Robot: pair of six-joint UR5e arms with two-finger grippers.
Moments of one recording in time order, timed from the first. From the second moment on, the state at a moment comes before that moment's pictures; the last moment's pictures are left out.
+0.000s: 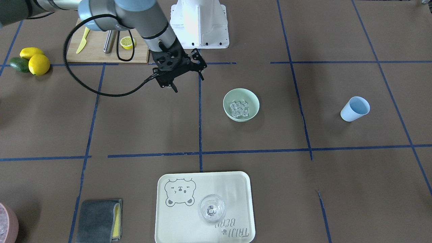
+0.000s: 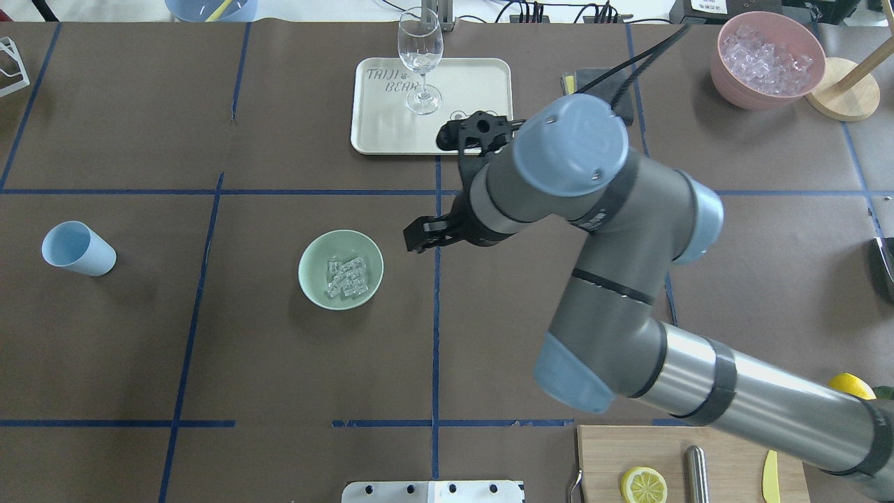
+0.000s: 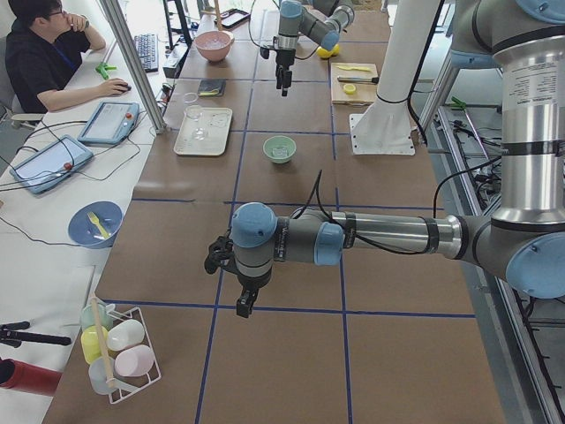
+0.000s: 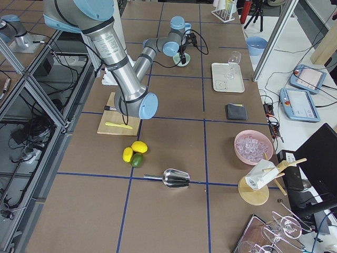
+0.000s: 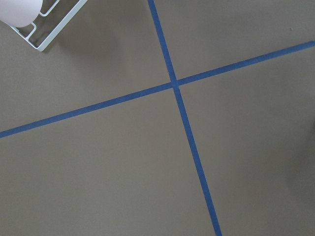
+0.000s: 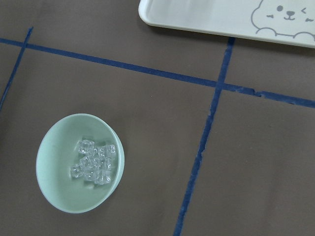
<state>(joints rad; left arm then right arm) -1.60 -1.46 -1.73 -1.62 -2.33 0.24 0.54 -0.85 1.76 -1.45 1.91 1.04</state>
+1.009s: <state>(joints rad) -1.60 -1.46 -1.70 -1.61 -2.33 0.24 0.44 -0.58 1.28 -1.41 1.78 1.17</state>
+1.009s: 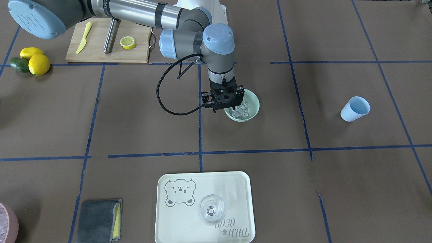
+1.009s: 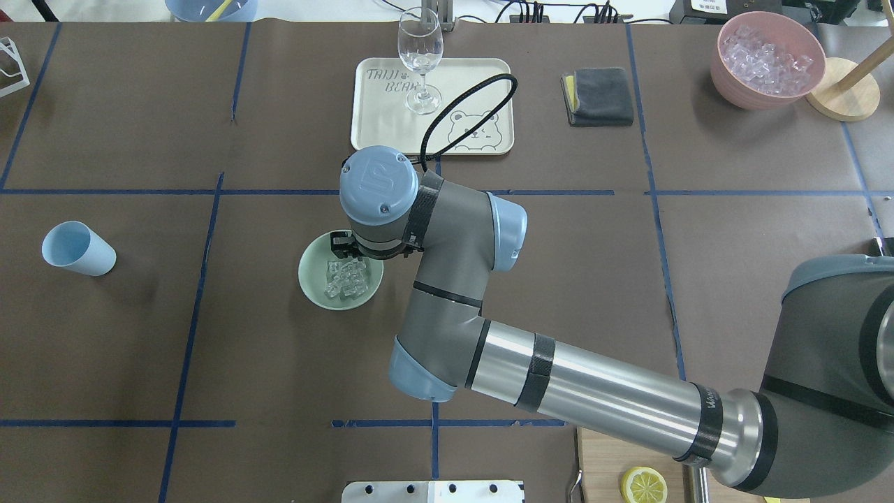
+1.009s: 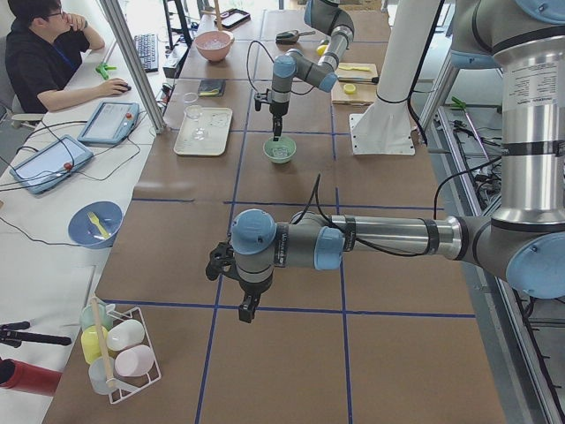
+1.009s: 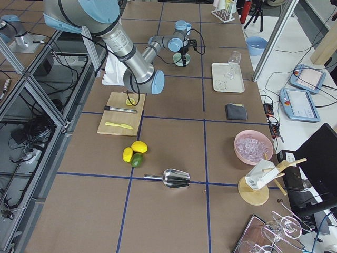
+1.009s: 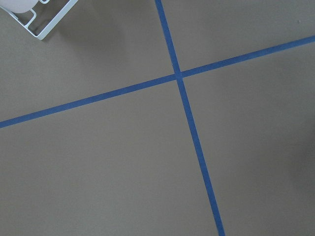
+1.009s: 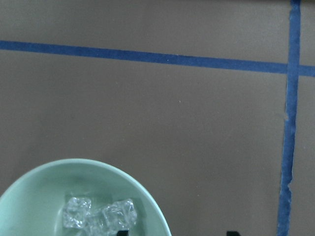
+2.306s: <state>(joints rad) -1.60 -1.45 -1.66 -1.54 -2.43 0.24 0.61 -0.74 1.49 -1.33 1.97 1.13</state>
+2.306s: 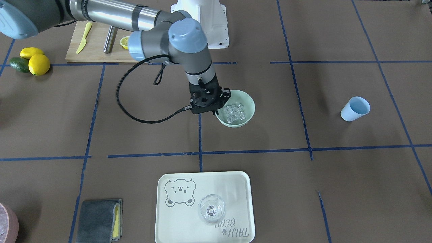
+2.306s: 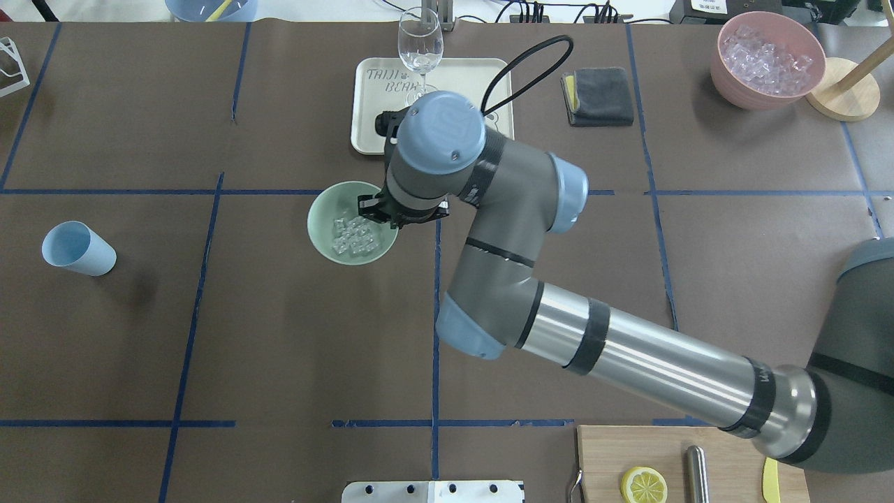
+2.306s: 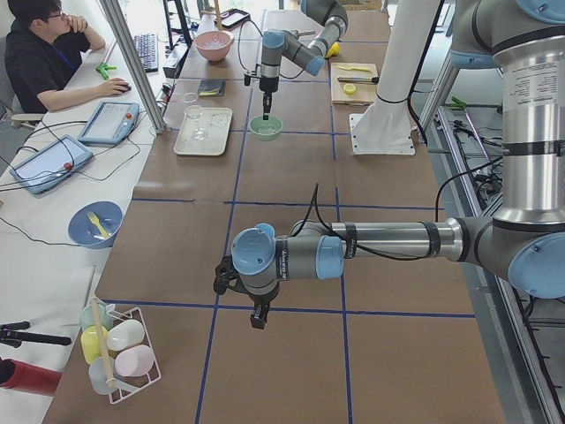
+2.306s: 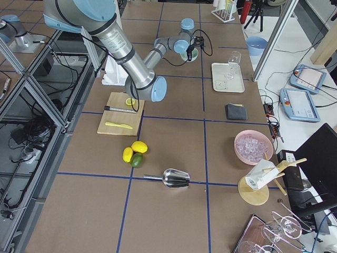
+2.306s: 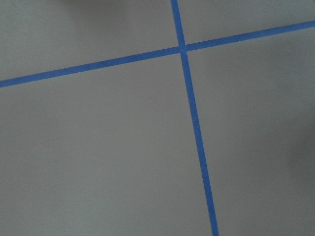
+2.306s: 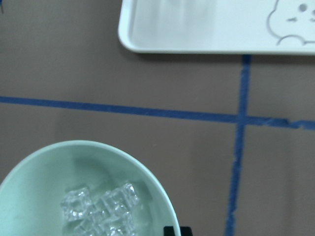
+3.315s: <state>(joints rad) -1.60 -1.45 -1.67 -1.55 -2.45 0.24 1.00 -1.46 1.75 -1.16 2.25 0.52</state>
